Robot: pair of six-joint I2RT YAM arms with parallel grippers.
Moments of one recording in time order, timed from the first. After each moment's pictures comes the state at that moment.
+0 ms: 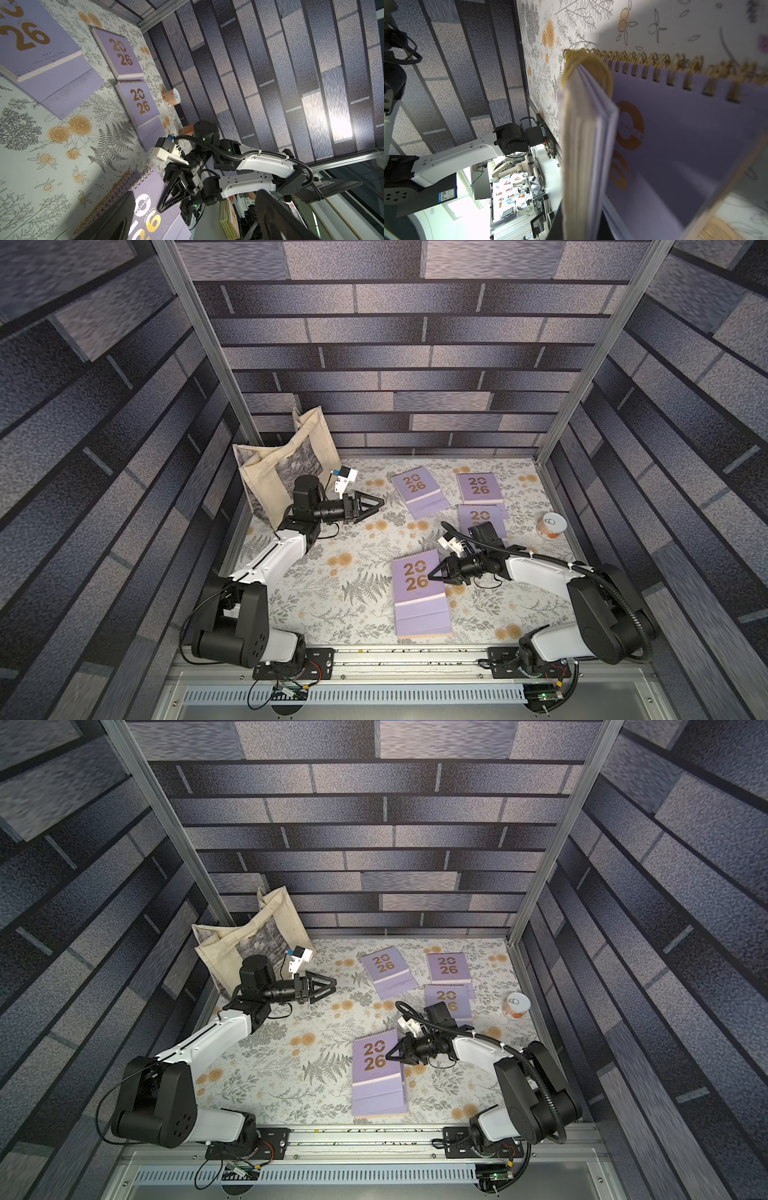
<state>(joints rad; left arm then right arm) -0.16 1.40 0.86 0.31 1.20 -0.84 0.44 1.44 0.60 -0.21 -0.99 0.58</state>
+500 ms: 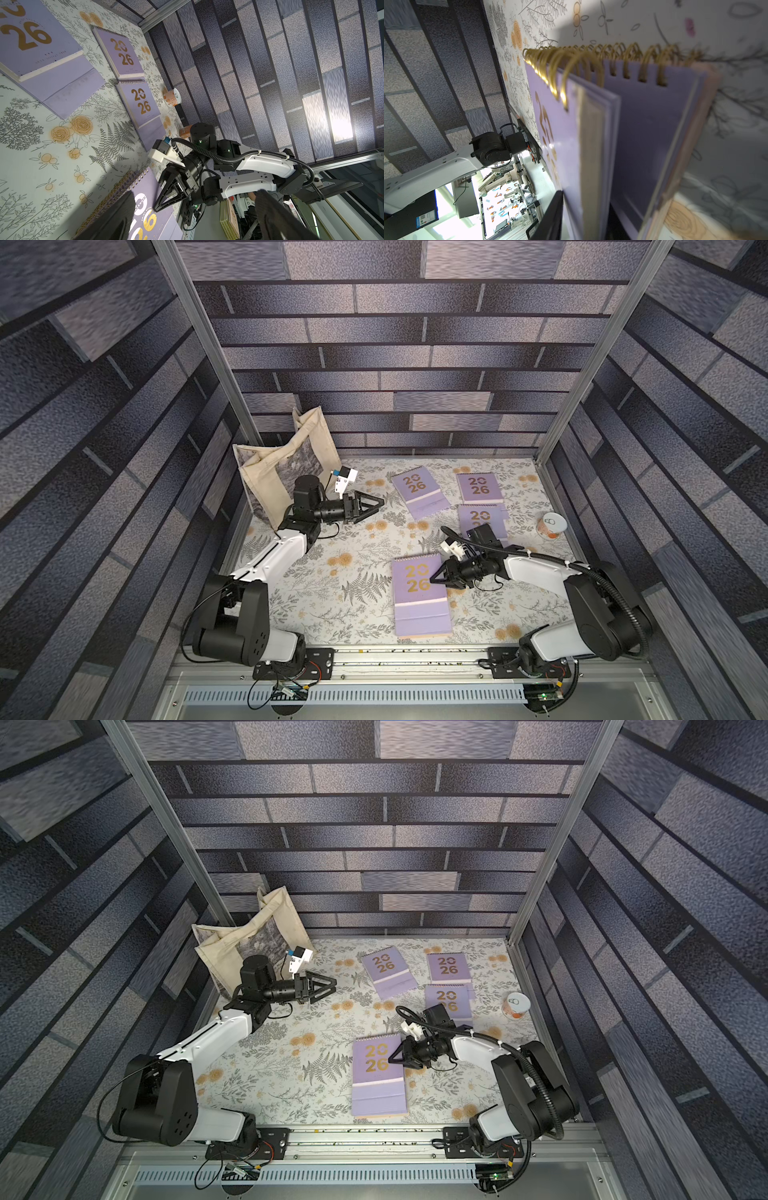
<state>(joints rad) -0.16 1.41 0.86 0.31 1.20 -0.84 0.44 1.46 0.60 -0.30 -0.88 0.56</state>
